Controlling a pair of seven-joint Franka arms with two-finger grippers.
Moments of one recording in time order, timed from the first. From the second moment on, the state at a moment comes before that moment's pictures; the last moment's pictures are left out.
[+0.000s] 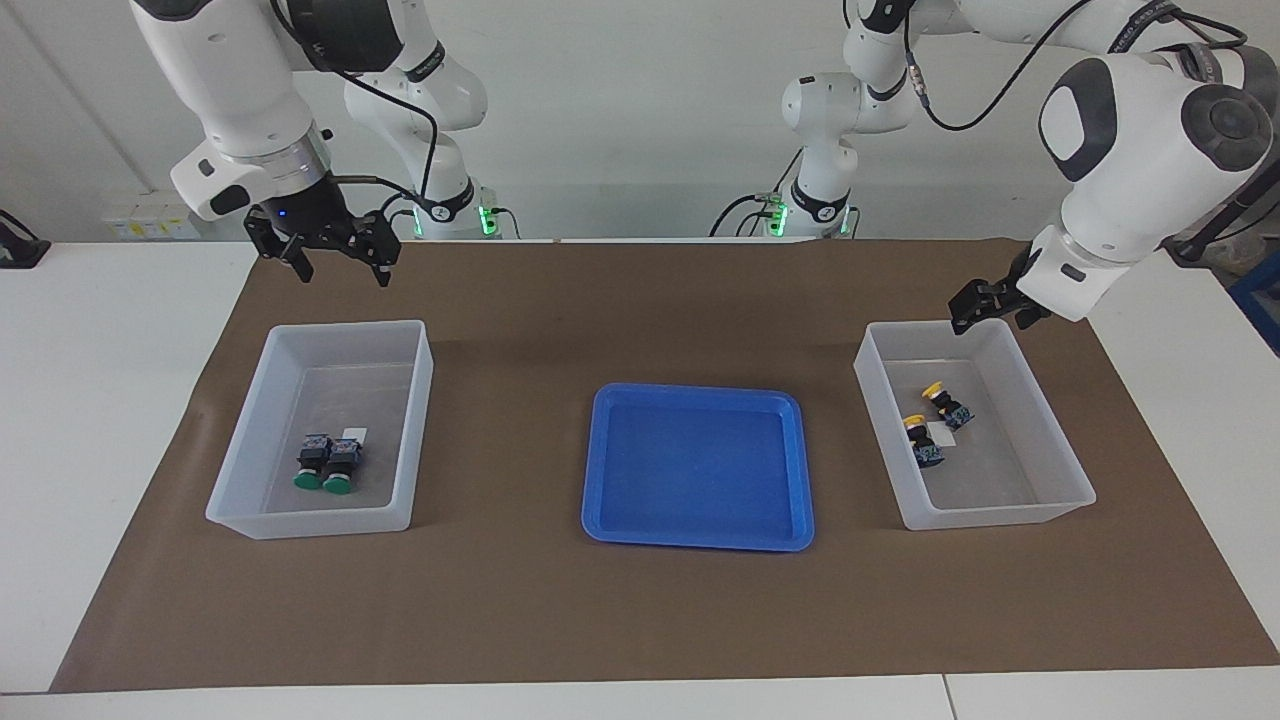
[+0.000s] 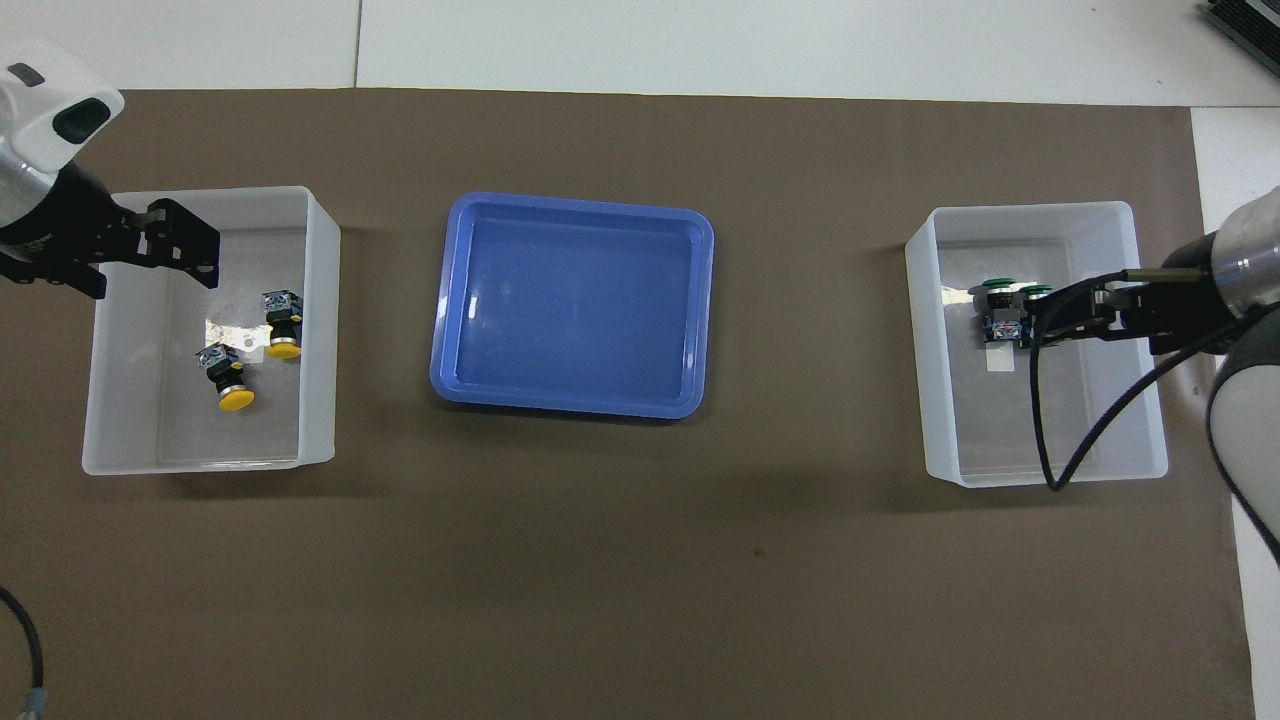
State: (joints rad) left arm -0.08 0.26 -0.01 -1.31 0.02 1.43 -0.15; right arm -0.01 0.00 0.08 -1.61 -0.01 1.56 0.16
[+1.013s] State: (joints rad) left arm -0.04 0.11 0.01 -1.45 0.00 1.53 -0.04; right arm -0.01 0.00 0.08 -1.61 -0.01 1.56 0.16
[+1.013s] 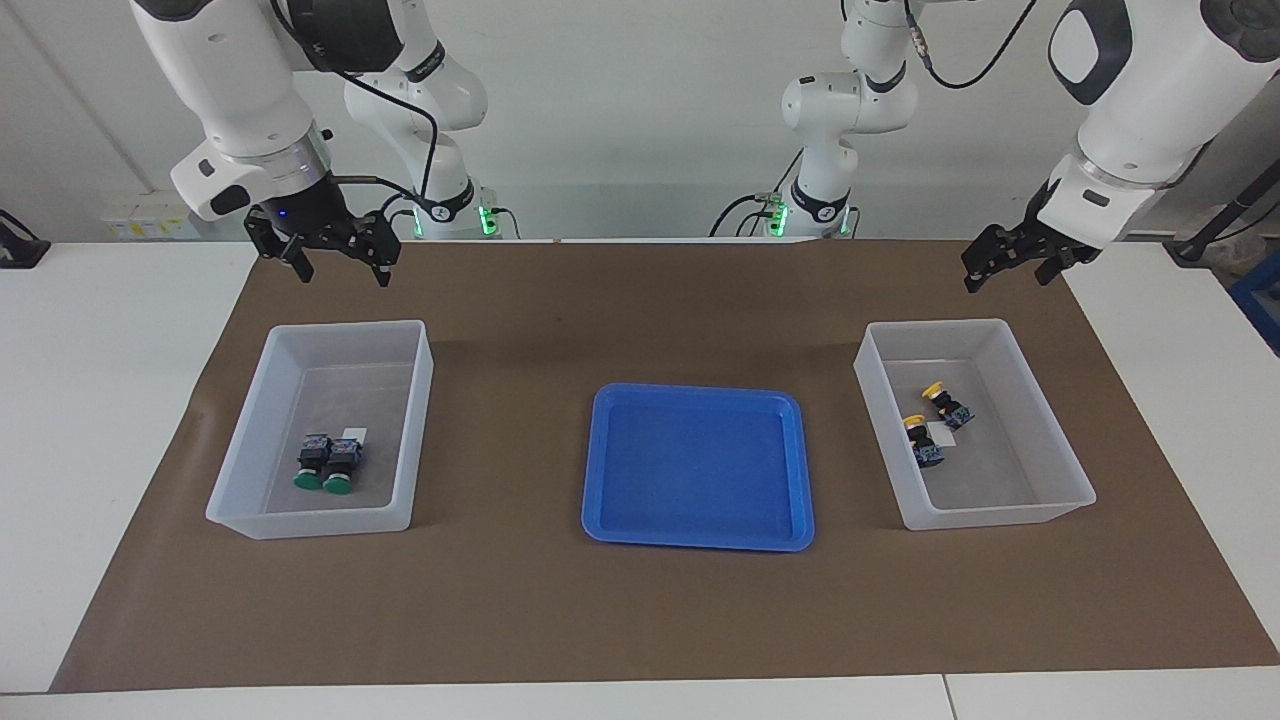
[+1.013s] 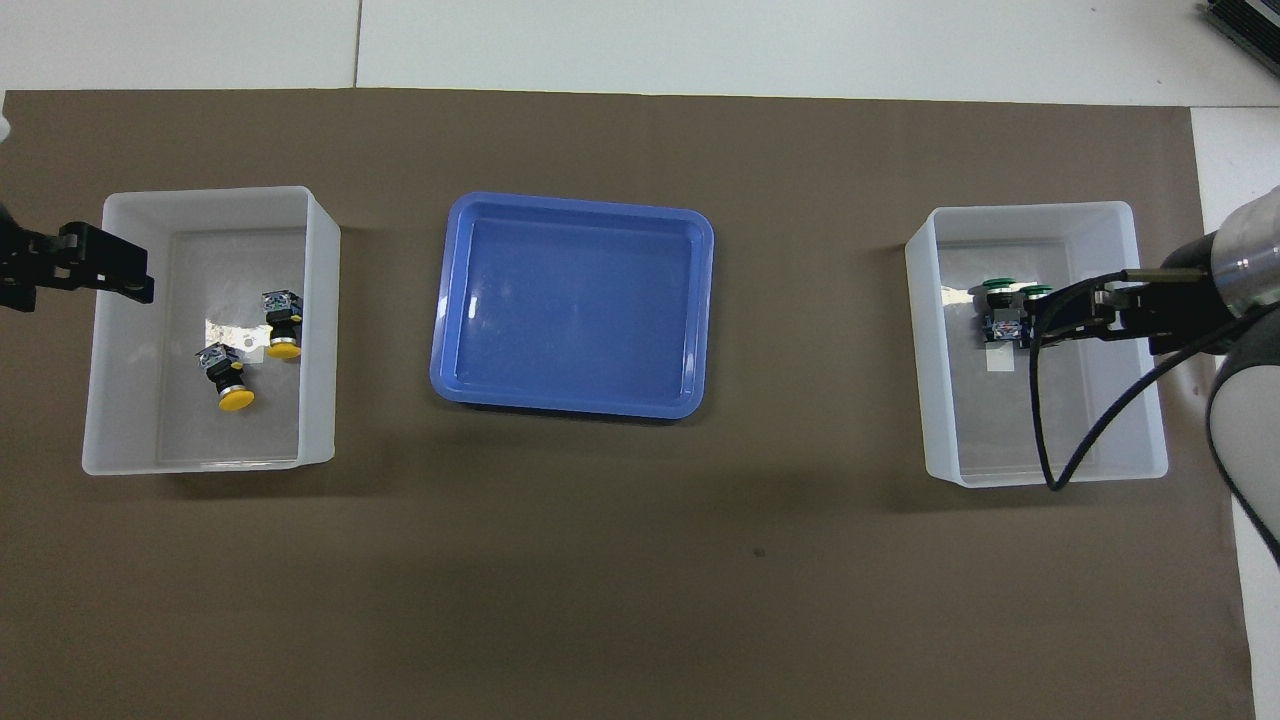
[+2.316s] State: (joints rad) left arm -0.04 0.09 0.01 -1.53 -0.02 1.60 0.06; right arm -0.01 0.00 0.08 -1.61 -0.01 1.56 0.16
